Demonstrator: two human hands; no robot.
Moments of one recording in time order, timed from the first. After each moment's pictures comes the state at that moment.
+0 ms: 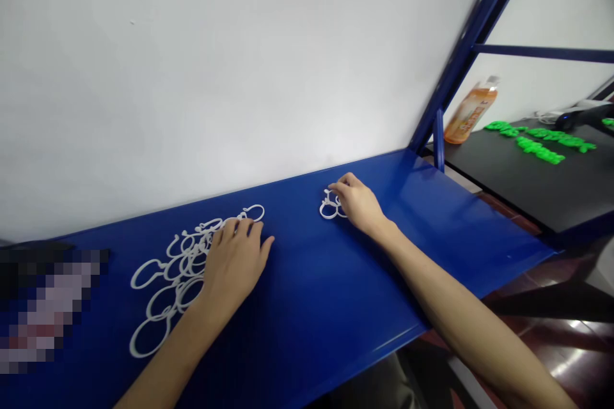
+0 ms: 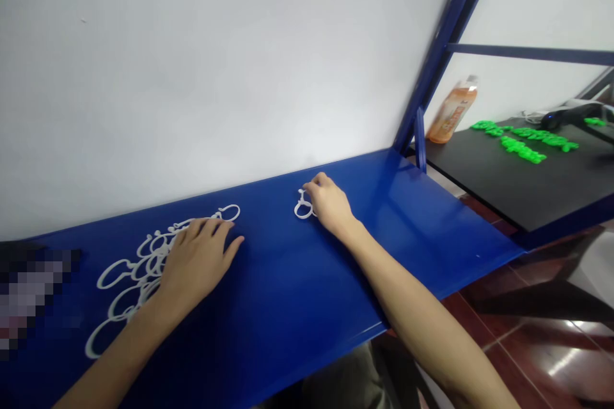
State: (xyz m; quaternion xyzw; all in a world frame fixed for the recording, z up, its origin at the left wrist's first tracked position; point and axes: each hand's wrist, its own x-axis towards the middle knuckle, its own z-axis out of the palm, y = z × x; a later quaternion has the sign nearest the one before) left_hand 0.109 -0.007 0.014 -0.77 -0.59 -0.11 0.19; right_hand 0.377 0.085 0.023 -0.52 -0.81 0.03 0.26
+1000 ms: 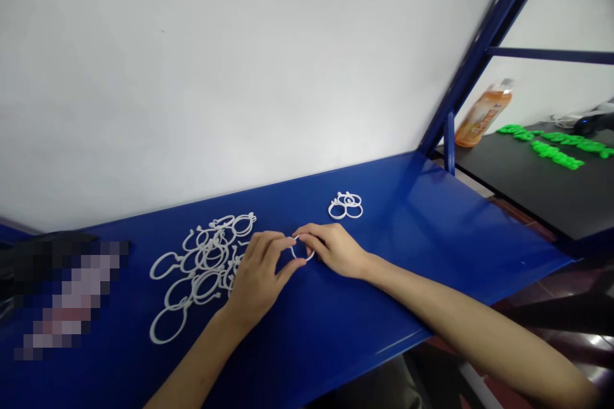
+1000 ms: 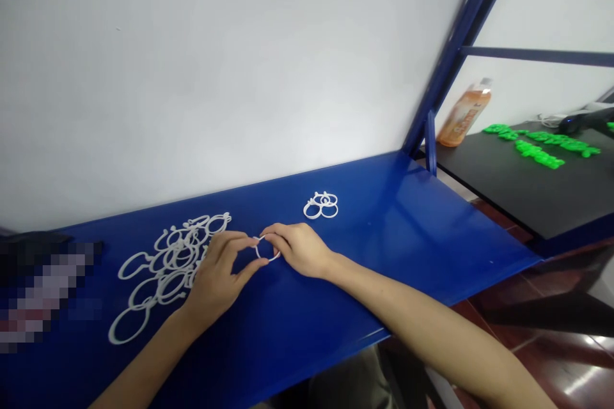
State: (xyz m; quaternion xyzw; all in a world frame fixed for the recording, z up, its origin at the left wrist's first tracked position) left_hand 0.124 -0.036 0.007 -0.81 -0.44 -0.36 0.12; right_hand 0.318 0.019 0.017 -0.31 -0.82 0.38 0.31
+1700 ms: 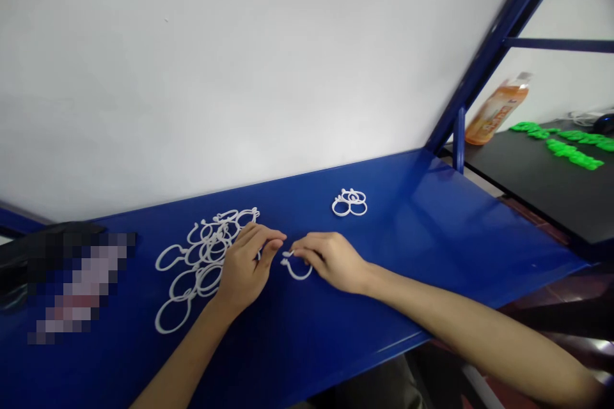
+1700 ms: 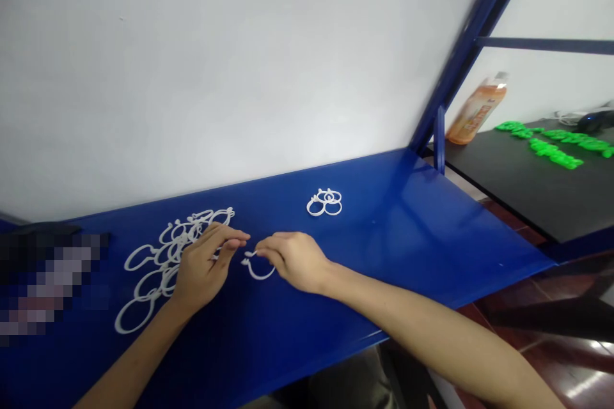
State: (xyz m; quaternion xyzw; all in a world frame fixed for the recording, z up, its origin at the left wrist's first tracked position) left_hand 0.105 -0.031 0.021 -0.78 -0.47 -0.42 -0.02; right_hand 0.312 0.001 0.013 -0.28 -0.86 0.29 0.30
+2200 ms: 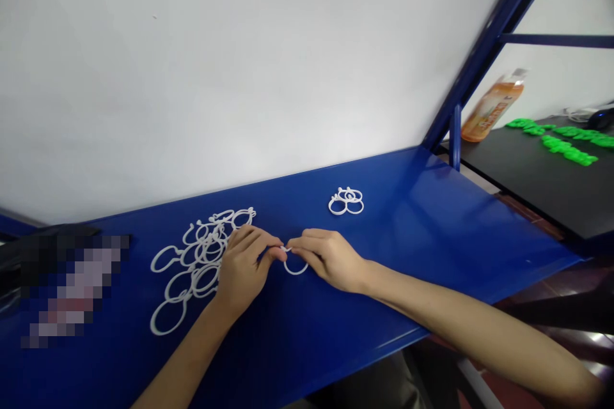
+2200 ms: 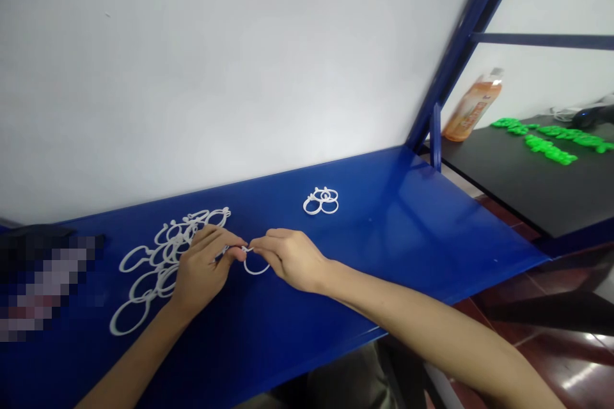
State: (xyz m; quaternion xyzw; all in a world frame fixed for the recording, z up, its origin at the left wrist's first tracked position) left_hand 0.107 -0.031 0.016 -0.78 -0.48 -0.39 0.03; right_hand 0.317 0.002 0.019 -0.23 -0.88 0.25 0.32
